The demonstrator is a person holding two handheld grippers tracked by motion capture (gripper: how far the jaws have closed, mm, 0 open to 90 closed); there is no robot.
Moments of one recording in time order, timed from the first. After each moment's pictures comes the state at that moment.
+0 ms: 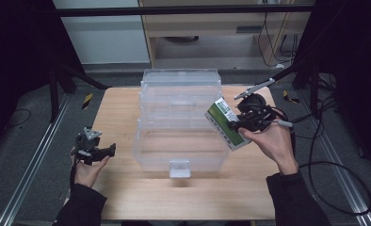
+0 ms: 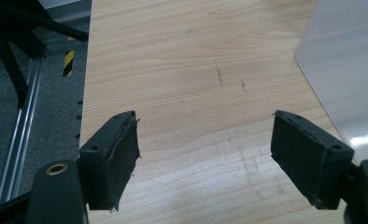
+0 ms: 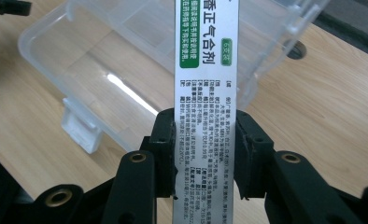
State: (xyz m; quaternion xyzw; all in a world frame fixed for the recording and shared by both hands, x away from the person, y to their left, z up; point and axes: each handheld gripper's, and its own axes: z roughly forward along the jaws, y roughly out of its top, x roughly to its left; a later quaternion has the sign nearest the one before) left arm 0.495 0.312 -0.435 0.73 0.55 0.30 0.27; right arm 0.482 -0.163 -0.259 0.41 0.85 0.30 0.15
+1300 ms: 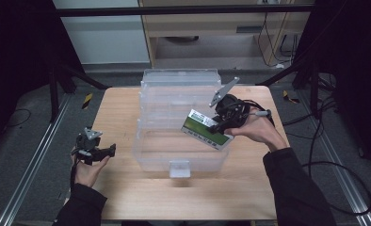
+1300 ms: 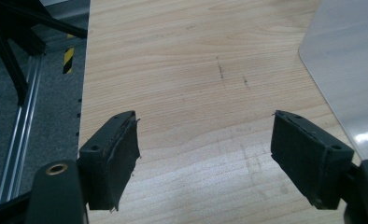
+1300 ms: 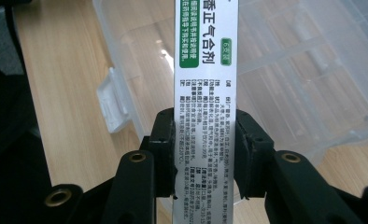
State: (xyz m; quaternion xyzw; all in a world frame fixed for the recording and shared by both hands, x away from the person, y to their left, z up) left arm 0.497 0.313 -0.438 0.73 0.55 0.29 0.27; right arm 0.522 -0.125 -0.280 0.19 0.94 0.29 0.08
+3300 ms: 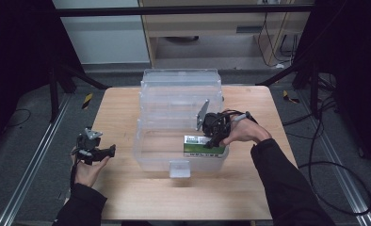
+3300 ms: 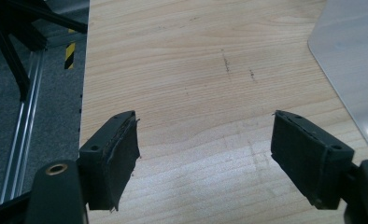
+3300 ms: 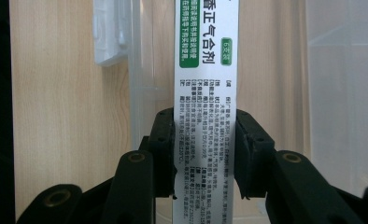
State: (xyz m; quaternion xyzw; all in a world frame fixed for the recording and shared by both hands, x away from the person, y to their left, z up) left arm 0.500 0.315 -0.443 0.74 0.55 0.29 0.26; right arm 0.545 -0.093 -0.346 0.03 0.99 0.16 0.04
